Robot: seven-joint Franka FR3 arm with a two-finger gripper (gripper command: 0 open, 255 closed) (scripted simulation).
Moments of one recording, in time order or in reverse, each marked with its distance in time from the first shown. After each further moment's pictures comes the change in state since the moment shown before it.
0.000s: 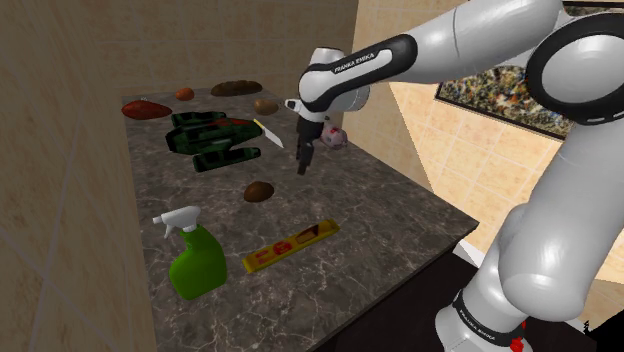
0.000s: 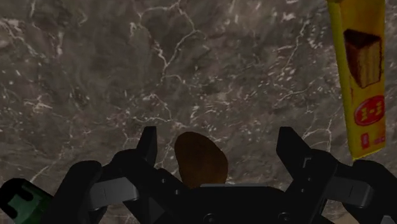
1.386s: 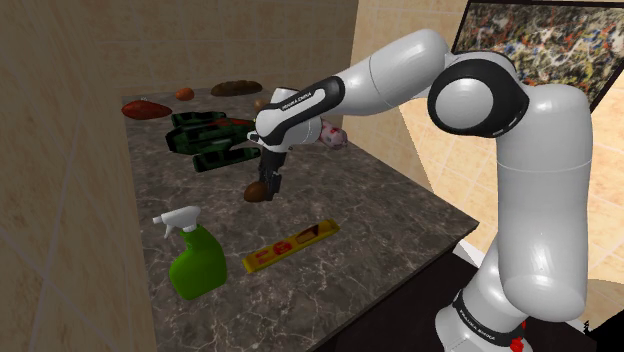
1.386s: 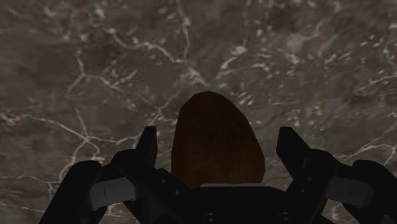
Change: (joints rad) arm 0.017 0.375 0.092 0.251 0.132 0.101 -0.313
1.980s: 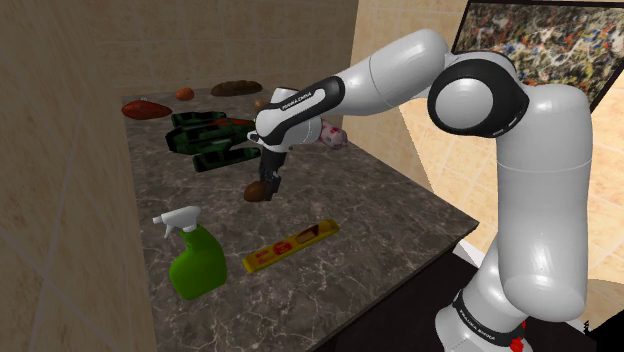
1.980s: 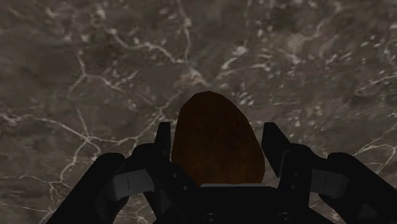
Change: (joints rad) arm 0.000 0.000 0.000 0.001 0.000 0.001 0.000
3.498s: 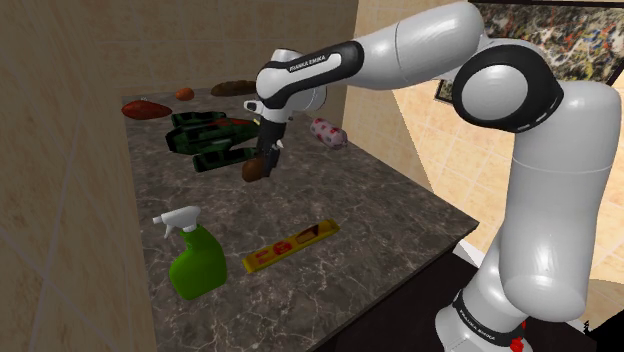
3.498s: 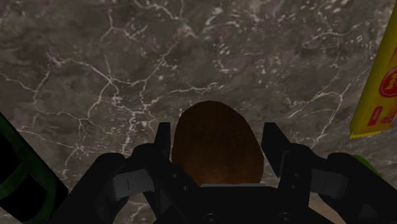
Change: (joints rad) arm 0.004 -0.107 -0.015 0.091 -0.046 -0.190 0.071
